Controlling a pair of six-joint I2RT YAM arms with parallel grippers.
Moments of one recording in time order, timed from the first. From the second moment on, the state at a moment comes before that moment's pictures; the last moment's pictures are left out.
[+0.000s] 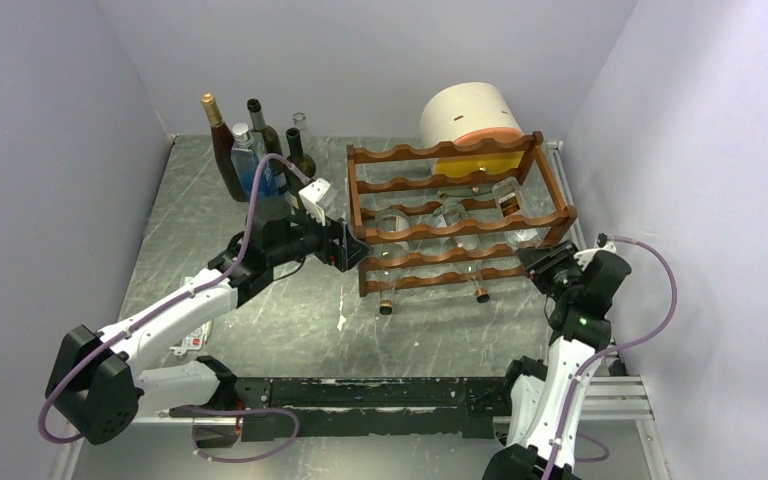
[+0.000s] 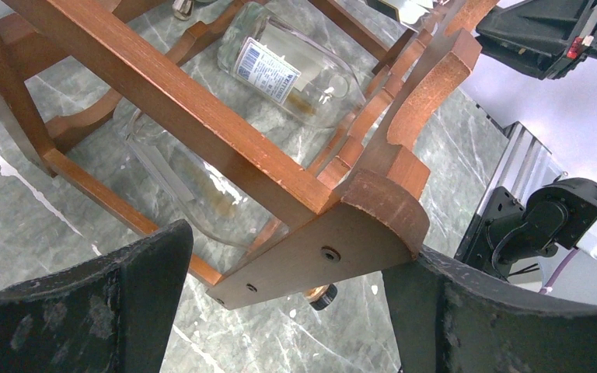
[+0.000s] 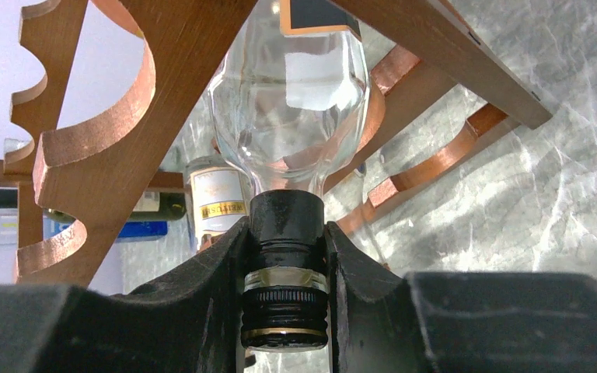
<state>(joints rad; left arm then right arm) -0.62 1.16 0.77 0.12 0.35 -0.31 -0.51 0.61 0.55 -0.43 -0.54 0.62</state>
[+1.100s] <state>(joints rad) -0.61 1.16 0.74 0.19 0.36 -0.36 -0.34 0.59 0.88 -0.99 -0.27 0.59</state>
